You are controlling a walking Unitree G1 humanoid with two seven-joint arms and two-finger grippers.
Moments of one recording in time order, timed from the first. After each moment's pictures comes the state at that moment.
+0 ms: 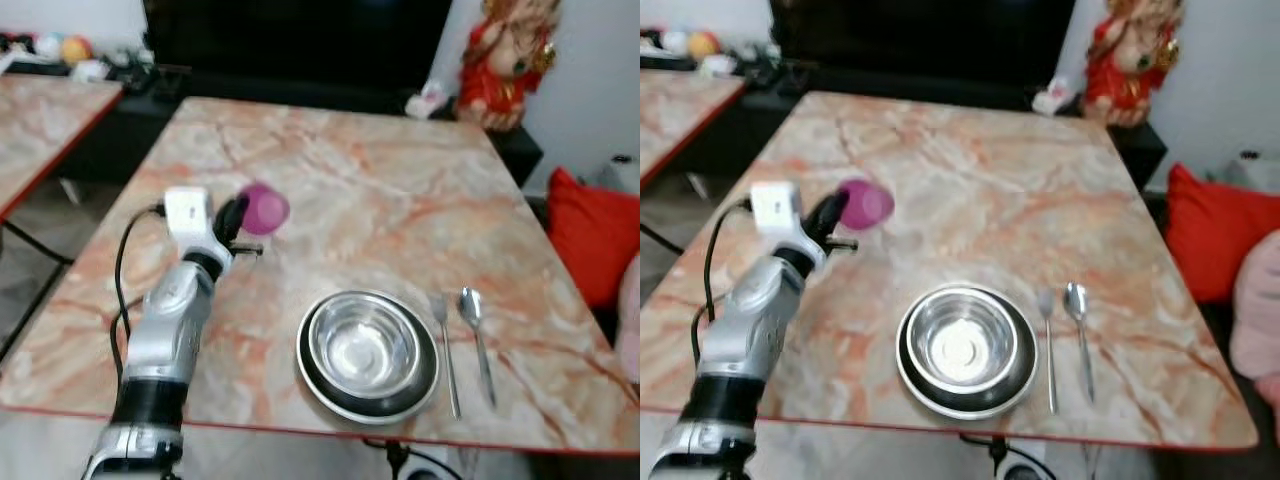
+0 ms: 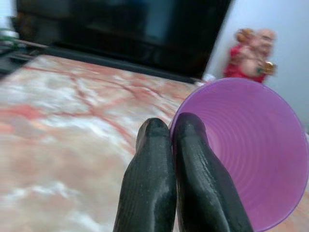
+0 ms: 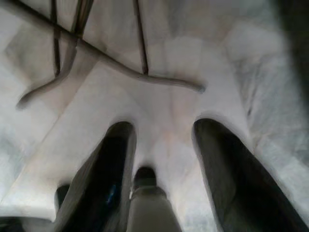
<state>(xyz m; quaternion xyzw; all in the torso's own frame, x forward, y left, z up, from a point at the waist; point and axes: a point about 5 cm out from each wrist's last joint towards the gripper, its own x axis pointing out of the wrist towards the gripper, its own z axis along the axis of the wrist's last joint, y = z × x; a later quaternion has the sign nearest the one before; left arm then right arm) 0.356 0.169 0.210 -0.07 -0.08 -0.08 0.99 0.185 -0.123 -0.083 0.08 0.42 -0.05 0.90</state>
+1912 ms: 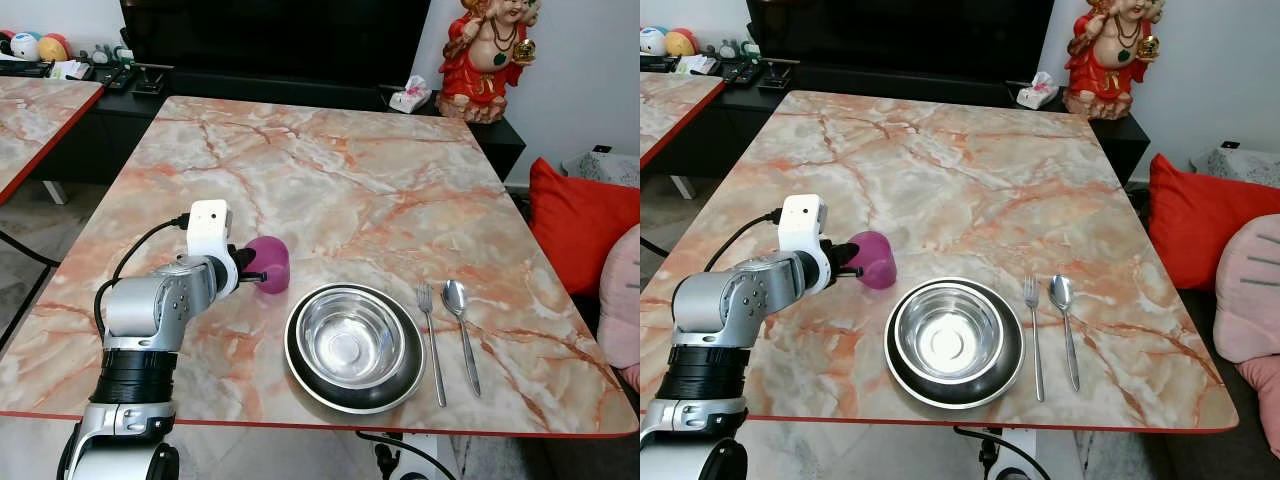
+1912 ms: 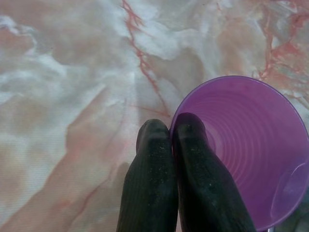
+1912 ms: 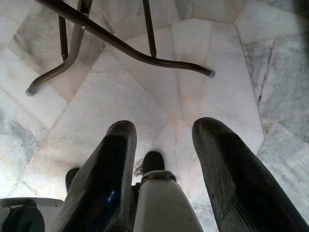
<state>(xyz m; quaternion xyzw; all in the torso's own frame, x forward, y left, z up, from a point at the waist) 0.338 0.151 0.180 -0.06 0.23 -0.09 0.97 0.182 -0.118 -0.086 0.08 0.43 -0.04 0.90</state>
